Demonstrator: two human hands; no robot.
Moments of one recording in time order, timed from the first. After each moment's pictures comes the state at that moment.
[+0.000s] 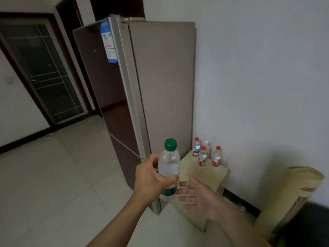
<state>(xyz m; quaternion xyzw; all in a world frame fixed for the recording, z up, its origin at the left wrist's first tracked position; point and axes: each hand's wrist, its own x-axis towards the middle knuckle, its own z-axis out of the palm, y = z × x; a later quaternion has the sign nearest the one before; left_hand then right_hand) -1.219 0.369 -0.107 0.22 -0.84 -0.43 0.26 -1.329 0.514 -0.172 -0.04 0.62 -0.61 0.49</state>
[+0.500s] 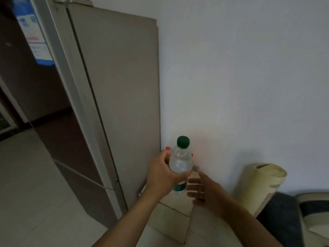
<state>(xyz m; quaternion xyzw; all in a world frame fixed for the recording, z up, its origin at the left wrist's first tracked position) -1.399 0.325 -0.118 0.05 -0.84 -0.50 0.18 -1.452 0.495 -0.171 0.08 0.66 -0.67 0.34</state>
